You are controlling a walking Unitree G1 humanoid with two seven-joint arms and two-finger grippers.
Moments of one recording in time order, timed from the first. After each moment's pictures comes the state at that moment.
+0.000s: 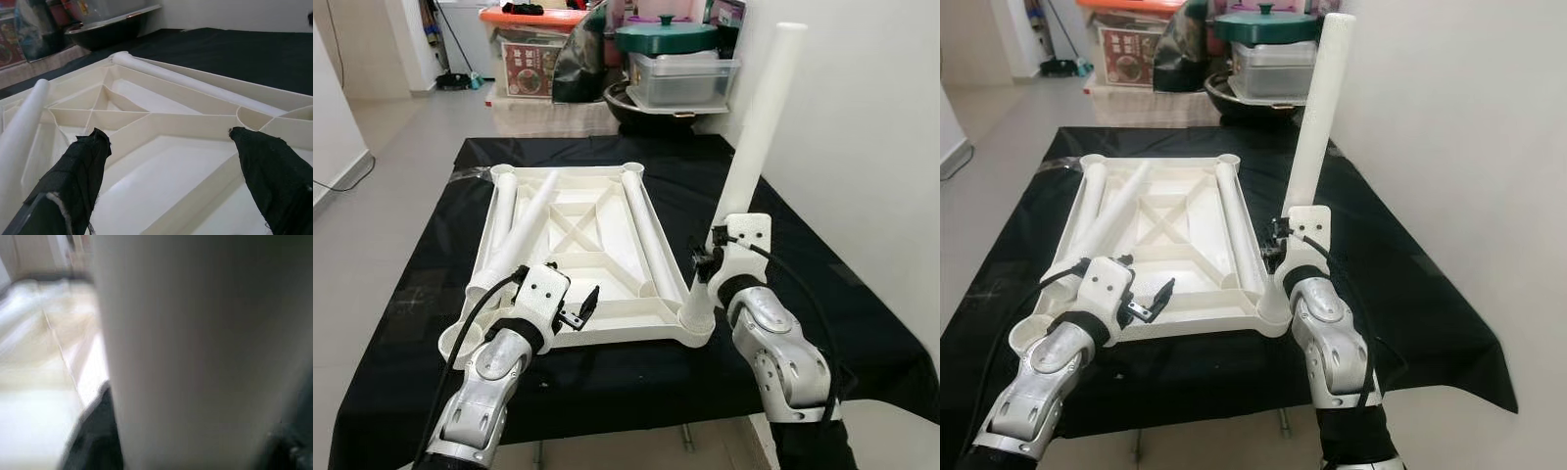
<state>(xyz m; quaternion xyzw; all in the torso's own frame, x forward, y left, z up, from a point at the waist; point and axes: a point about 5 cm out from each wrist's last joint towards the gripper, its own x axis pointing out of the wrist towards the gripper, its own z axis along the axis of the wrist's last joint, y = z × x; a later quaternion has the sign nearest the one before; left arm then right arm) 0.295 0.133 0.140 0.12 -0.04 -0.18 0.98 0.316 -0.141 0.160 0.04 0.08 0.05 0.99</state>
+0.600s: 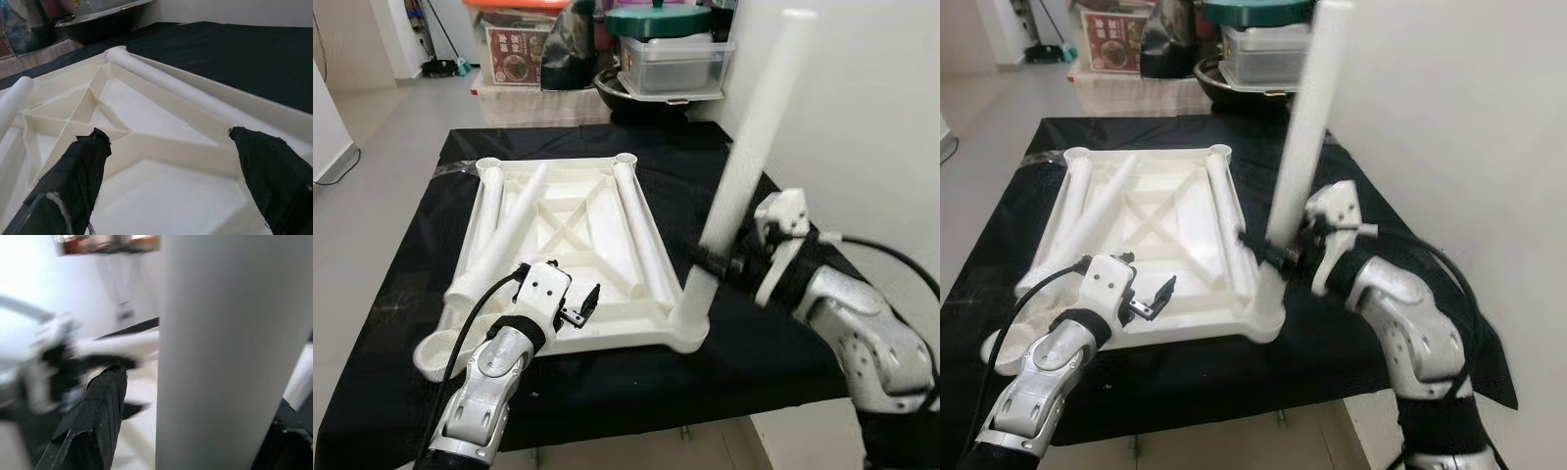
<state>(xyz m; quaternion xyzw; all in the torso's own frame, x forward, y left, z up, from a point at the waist) 0.297 0.131 0.140 0.12 -0.04 -0.18 0.98 0.282 -0.146 0.212 -0.02 -0.02 0.49 0.87</state>
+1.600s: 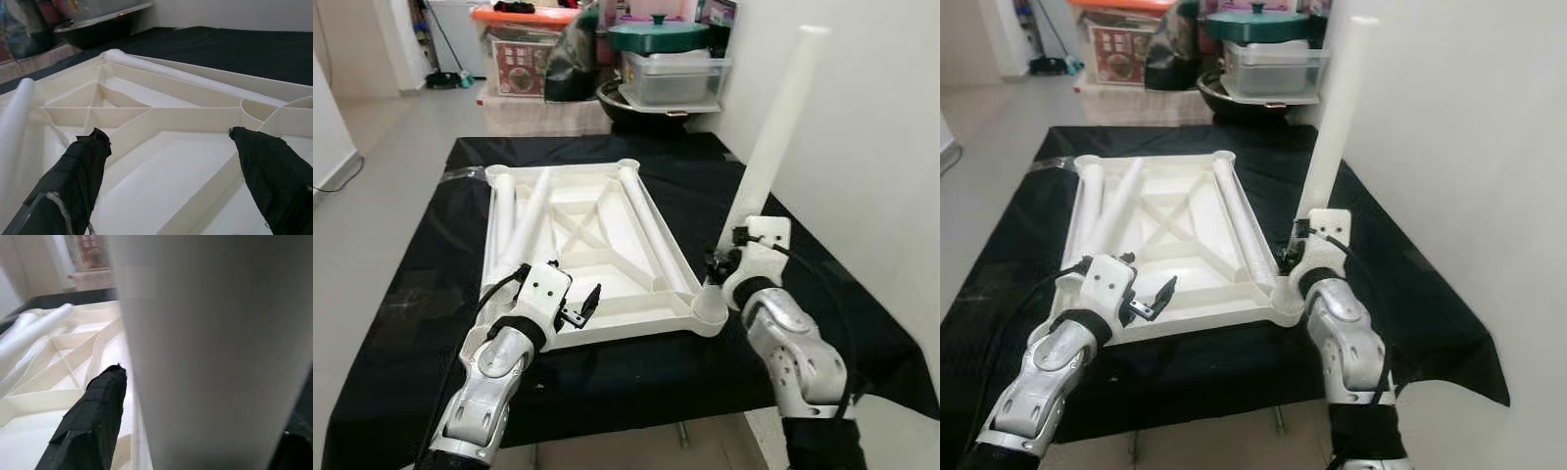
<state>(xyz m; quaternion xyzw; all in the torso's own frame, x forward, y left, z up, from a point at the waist) 0.296 0.132 0.140 0.12 -0.04 -0.18 0.98 0.322 -0.147 0.183 0.08 0.02 0.10 0.99</state>
